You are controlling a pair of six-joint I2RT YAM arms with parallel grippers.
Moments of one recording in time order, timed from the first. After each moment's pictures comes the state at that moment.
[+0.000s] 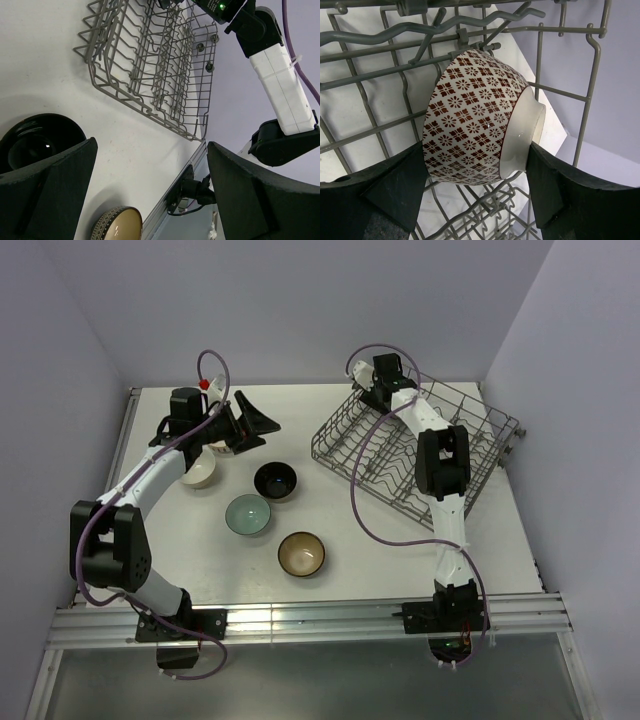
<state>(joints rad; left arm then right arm) -0.17 1.55 1.13 -0.04 0.76 -0.80 0.19 2.43 2.12 -0.45 0.24 -0.88</state>
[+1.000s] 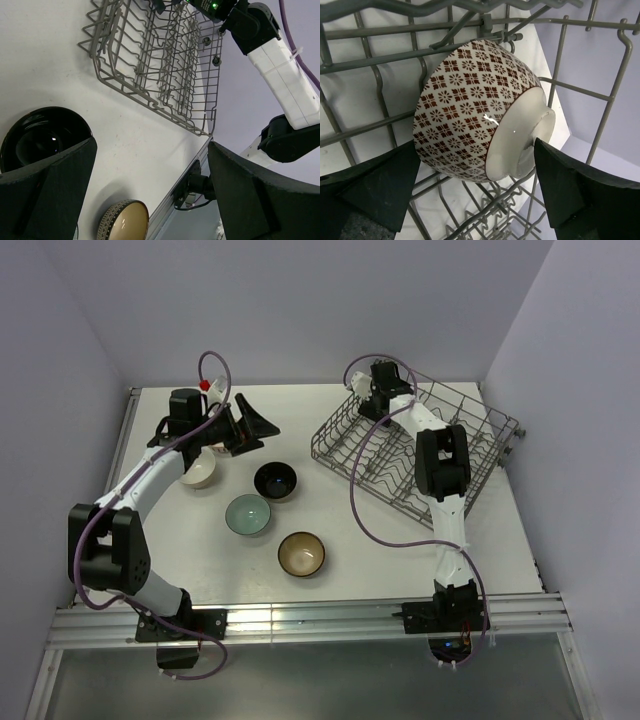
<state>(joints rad) -0.17 1.54 1.13 -0.09 0.76 -0.74 0.20 2.41 2.01 -0.39 0.27 -0.94</state>
